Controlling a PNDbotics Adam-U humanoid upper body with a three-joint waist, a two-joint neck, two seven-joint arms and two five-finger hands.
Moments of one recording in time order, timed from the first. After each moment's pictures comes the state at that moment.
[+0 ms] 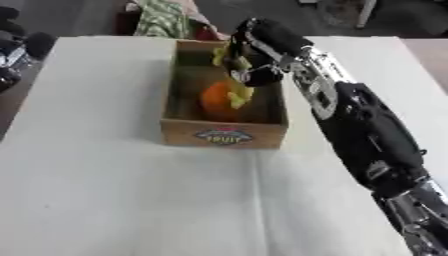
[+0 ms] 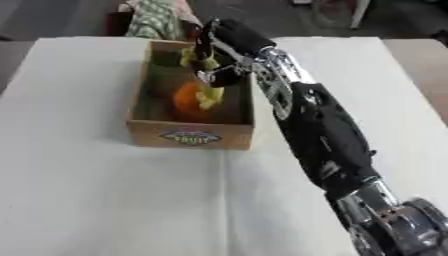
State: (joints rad) left arm -0.48 0.43 0.08 -1.79 -0.07 0.20 0.00; right arm -1.10 -0.17 0.13 -0.87 1.05 -0.49 0.08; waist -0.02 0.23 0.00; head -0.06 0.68
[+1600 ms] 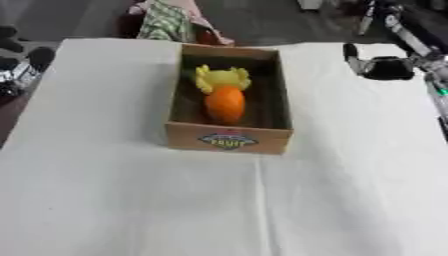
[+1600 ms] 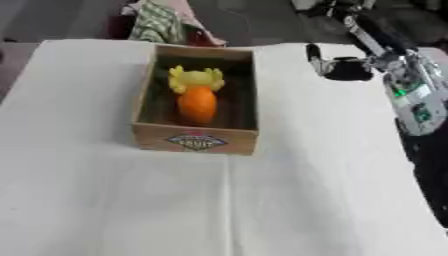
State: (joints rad) left arm -0.37 0.45 0.15 -1.82 -0.07 0.21 0.07; right arm -0.77 -0.54 0.02 -1.24 0.58 -0.44 0.17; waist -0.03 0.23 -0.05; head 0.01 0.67
